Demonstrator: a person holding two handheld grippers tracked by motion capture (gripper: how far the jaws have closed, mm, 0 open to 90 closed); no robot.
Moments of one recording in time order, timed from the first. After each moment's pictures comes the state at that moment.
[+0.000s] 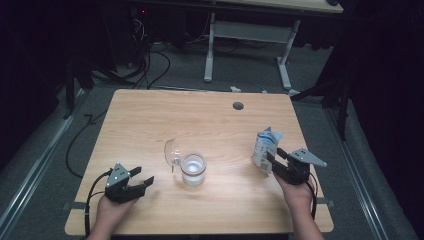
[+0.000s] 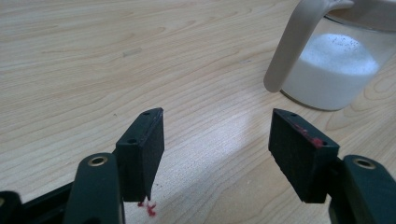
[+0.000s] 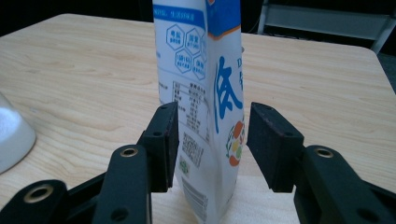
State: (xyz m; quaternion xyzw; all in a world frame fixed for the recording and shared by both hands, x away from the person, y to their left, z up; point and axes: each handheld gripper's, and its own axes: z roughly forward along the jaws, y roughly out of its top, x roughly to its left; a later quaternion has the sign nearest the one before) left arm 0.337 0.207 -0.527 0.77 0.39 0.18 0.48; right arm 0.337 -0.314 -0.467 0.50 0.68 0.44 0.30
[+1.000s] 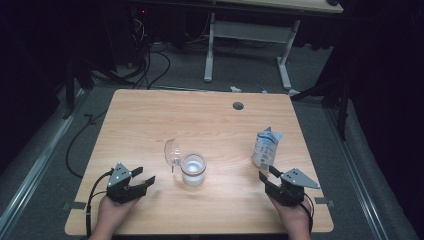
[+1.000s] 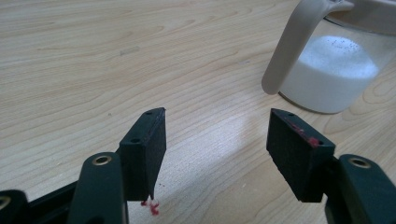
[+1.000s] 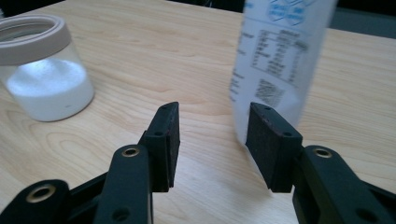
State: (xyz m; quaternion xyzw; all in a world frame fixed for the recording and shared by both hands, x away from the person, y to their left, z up) left arm 0.337 0.203 -0.527 0.76 0.39 0.18 0.48; right arm 0.286 -0.285 -0.479 0.46 0.72 0.43 0.29
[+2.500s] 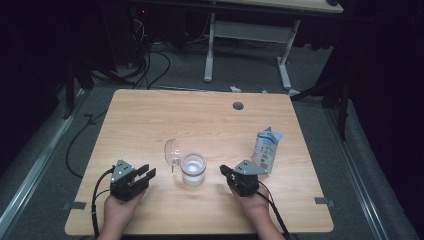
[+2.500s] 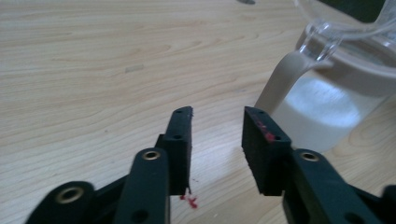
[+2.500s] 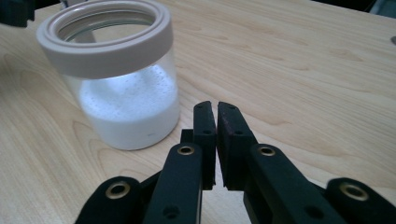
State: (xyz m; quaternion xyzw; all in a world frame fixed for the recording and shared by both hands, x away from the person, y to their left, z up) left arm 0.333 0.180 -0.499 0.73 0.45 0.18 0.49; right arm 0.332 -0.184 -0.503 0.39 0.78 0.45 0.22
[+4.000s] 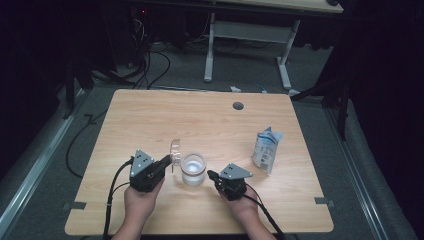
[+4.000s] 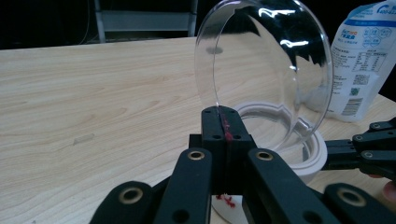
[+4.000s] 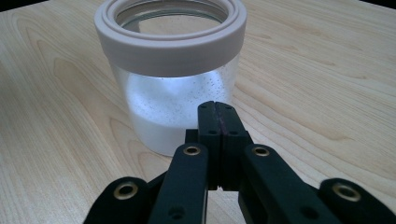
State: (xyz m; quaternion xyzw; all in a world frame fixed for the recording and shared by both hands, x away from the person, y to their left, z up) left arm 0.335 0.124 -0.461 0.71 0.41 0.20 0.53; right arm 0.329 -0.151 -0.511 0.35 0.80 0.44 0.21
